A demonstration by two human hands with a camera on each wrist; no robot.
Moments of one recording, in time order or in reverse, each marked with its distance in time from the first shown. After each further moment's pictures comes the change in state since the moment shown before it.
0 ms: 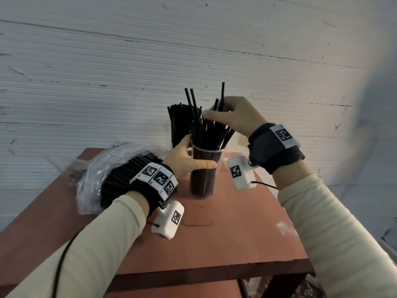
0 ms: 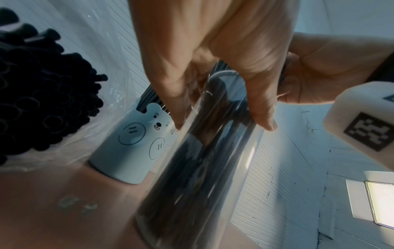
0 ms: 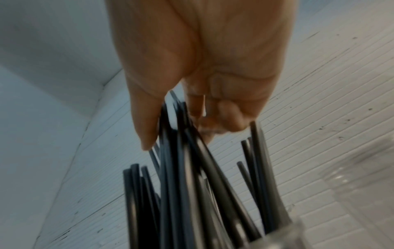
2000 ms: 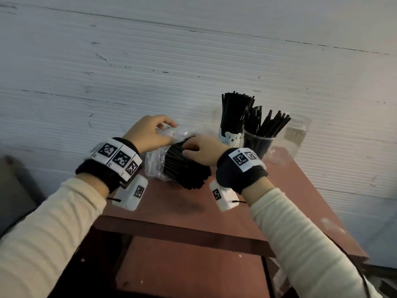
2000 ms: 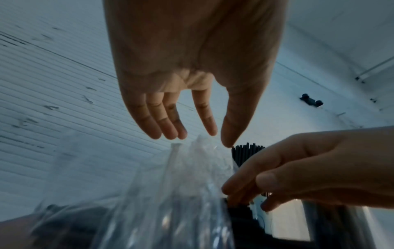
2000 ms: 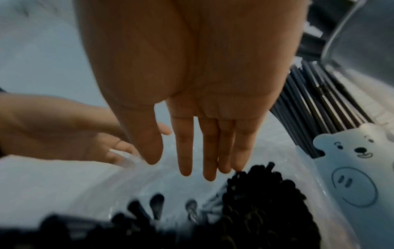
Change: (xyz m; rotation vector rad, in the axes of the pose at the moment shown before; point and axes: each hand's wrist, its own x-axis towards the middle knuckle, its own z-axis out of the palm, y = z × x) left_hand -0.107 0.005 -0.163 0.531 0.252 -0.075; right_hand -0.043 -0.051 0.173 -0.375 -0.584 -0.163
